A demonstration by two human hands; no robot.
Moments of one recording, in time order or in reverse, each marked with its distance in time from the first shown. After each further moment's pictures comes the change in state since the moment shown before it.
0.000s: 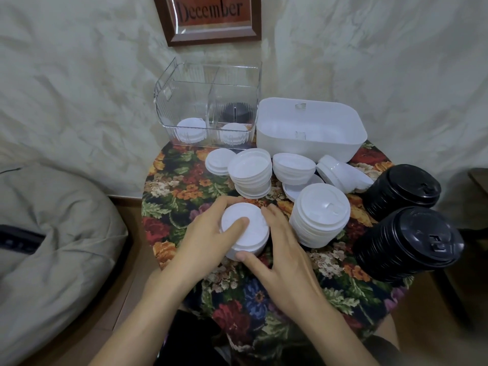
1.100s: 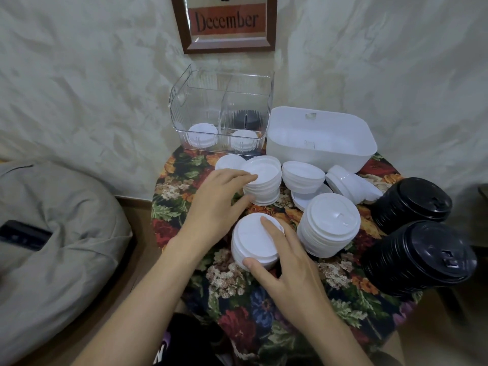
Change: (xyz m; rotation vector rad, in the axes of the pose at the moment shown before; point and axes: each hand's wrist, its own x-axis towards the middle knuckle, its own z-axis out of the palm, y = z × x) left_hand 0.063 -0.012 -0.012 0.538 0.280 0.444; right_hand 0.000 -0.002 -0.002 -0.088 -0.027 -0.054
